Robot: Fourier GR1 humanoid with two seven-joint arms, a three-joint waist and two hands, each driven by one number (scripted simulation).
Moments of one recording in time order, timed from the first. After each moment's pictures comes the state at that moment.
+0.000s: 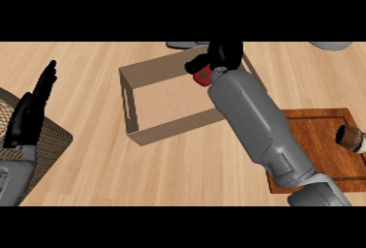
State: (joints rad) left arm -0.25 0.43 -0.01 -1.46 -0.16 0.16 0.09; right arm -1.12 0.00 0.10 -0.67 0.74 -0.45 0.69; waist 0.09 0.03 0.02
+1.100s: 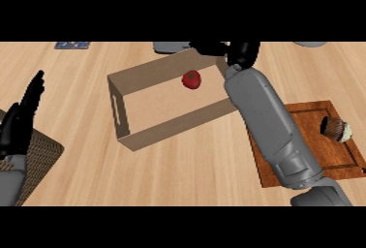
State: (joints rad) left arm -0.18 0.44 0.04 -1.47 -0.17 0.16 0.10; right arm -1.07 -0.01 -0.05 -0.71 0.47 -0.78 0.23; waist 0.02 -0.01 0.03
